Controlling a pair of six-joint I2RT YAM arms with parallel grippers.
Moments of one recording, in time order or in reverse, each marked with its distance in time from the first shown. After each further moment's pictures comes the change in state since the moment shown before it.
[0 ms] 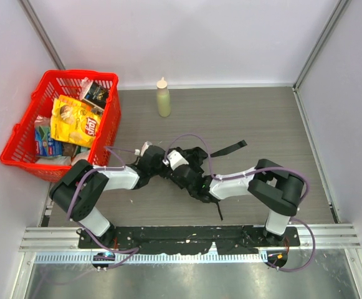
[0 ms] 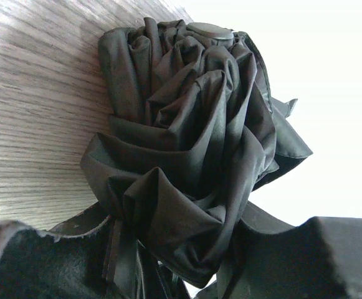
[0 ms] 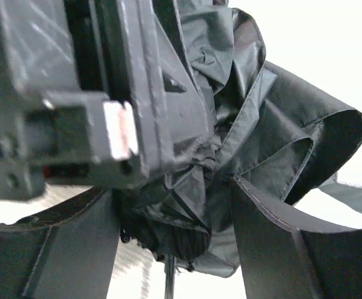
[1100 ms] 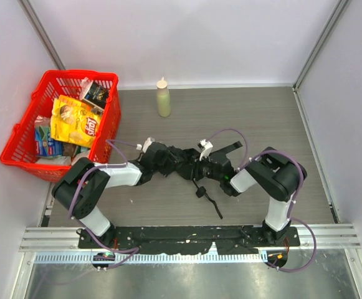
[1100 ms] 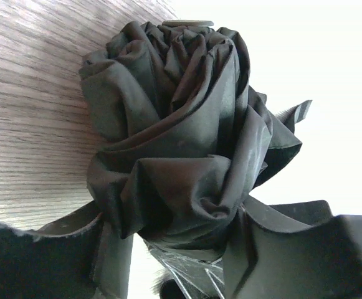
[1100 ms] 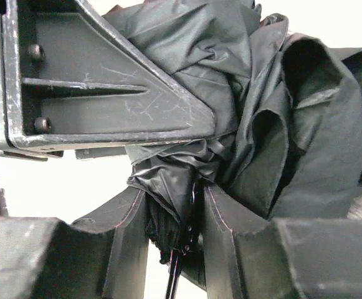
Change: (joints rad) left arm 0.003 0.032 0.071 -0.071 -0.043 0.106; right arm -0.357 0.065 -0.290 0.723 -0.849 0.491
